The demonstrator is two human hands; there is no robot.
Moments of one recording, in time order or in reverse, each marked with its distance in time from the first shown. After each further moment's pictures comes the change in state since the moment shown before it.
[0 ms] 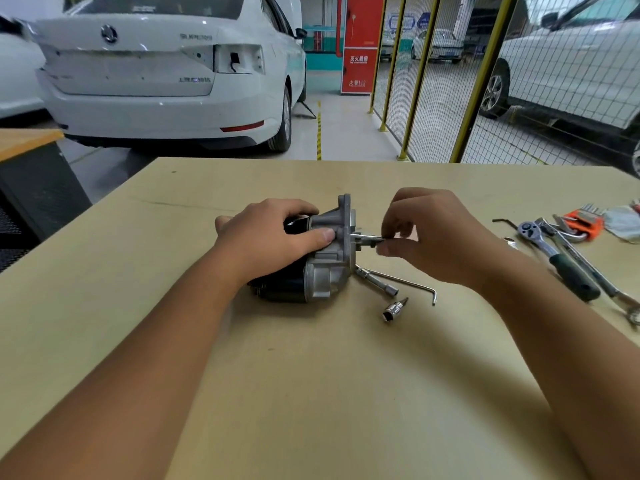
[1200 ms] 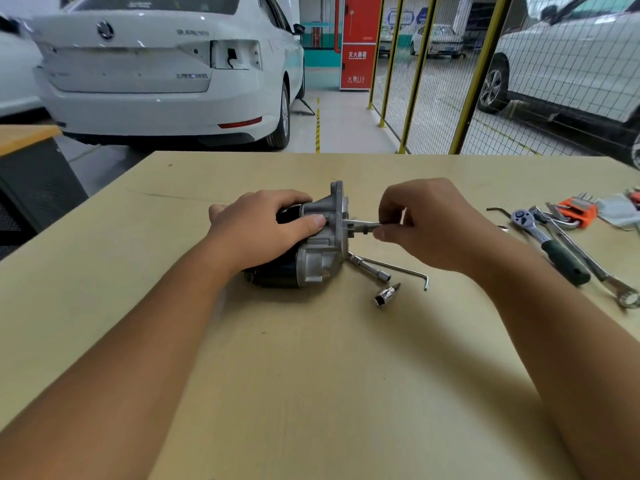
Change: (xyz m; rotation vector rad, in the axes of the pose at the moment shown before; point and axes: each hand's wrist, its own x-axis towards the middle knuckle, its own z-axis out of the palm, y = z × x) left_hand -0.003 -0.004 0.003 0.052 0.038 0.042; right_hand -0.009 -0.003 -0.001 -0.015 0.005 0.105
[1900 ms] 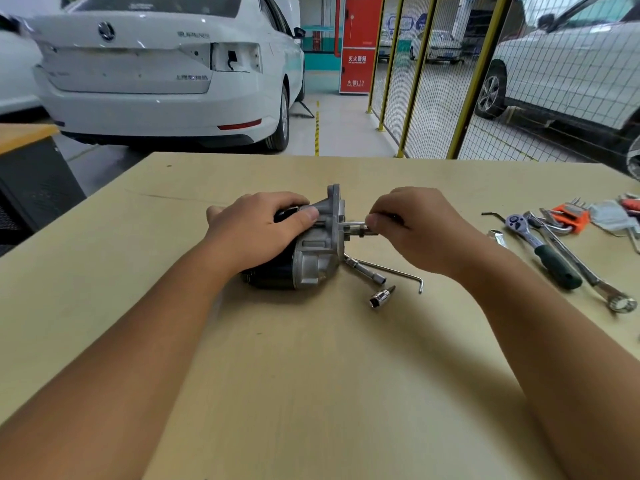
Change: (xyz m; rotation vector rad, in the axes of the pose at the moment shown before) left_hand 0.002 -0.002 0.003 -0.033 0.029 0.015; right_hand 0.003 -0.001 0.007 0.055 -0.019 -0.014
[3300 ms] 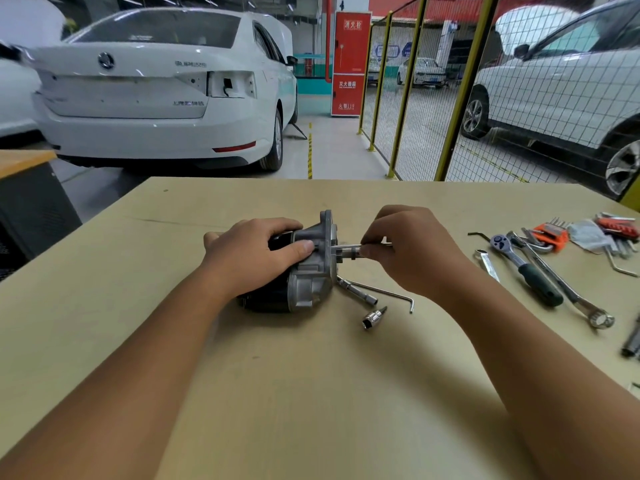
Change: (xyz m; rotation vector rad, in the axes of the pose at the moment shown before) left_hand 0.000 -0.001 0.000 0.015 0.000 -0.019; right_hand -0.002 -0.006 -0.002 -0.080 0.113 0.028
